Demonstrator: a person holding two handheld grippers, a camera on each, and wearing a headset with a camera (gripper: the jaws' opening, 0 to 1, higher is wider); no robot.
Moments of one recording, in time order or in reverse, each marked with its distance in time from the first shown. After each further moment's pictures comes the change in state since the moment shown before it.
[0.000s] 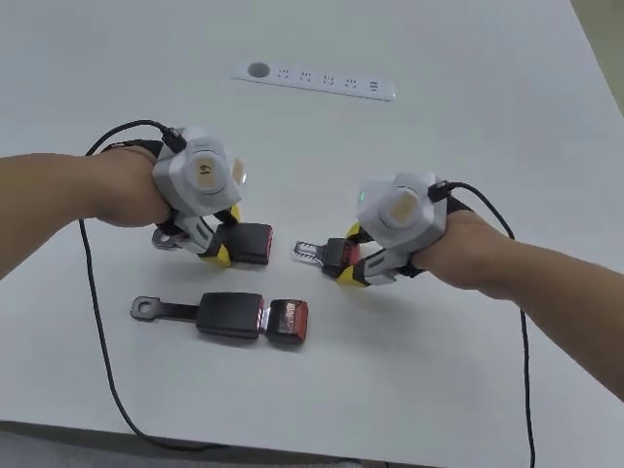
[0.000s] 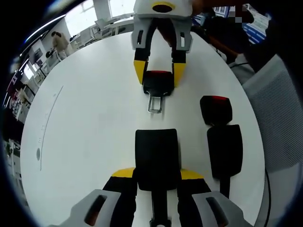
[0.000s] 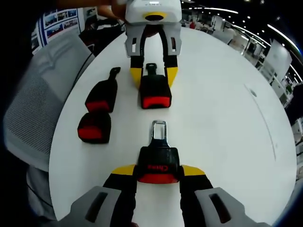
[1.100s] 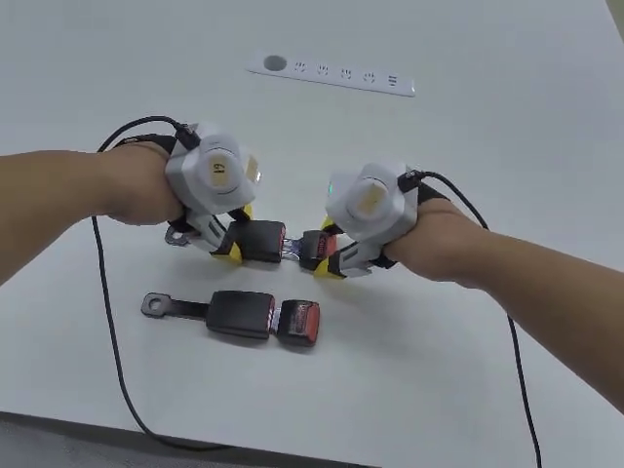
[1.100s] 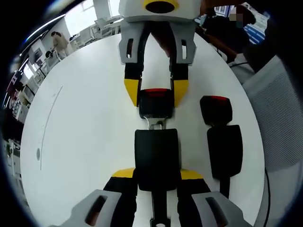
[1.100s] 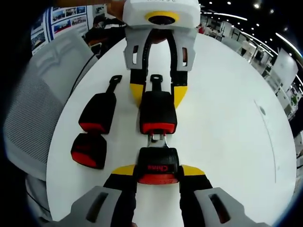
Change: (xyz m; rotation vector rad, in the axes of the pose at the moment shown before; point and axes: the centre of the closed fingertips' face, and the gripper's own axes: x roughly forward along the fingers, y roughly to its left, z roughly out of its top) left arm 0.000 -0.001 0.001 0.002 0.007 -0.002; right arm 0.023 -0.003 0.034 -0.063 -0.026 0.042
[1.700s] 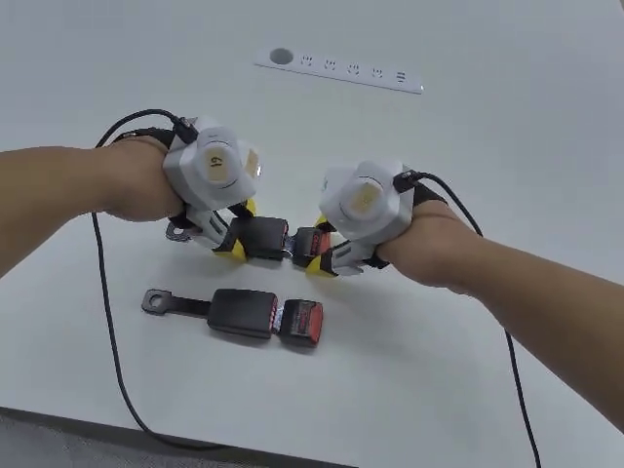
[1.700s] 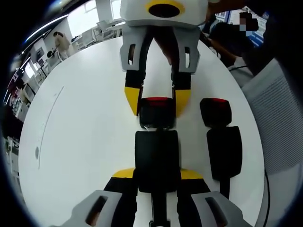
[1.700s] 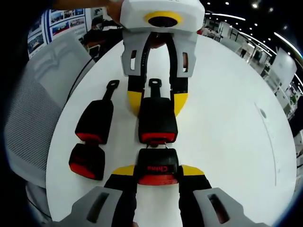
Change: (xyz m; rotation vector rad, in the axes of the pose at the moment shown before) left arm 0.004 0.005 -0.006 -0.016 -0.042 -0.008; right arm 0.007 0.001 0.015 0.008 -0.011 -0.013
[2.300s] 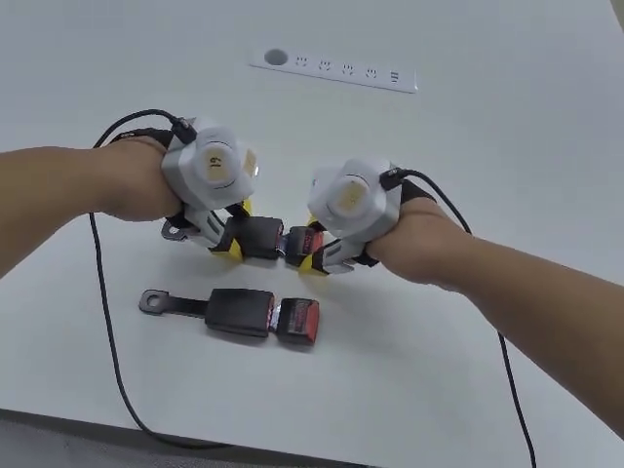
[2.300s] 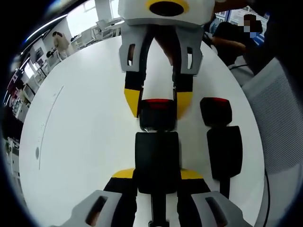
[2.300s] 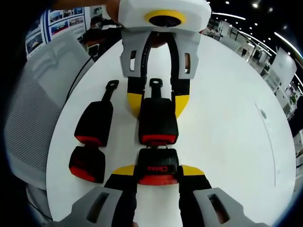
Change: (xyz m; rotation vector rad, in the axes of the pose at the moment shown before) left arm -0.001 -0.001 0.002 0.003 0.014 0.004; right arm 0.004 0.000 0.000 -0.002 0.013 -0.005
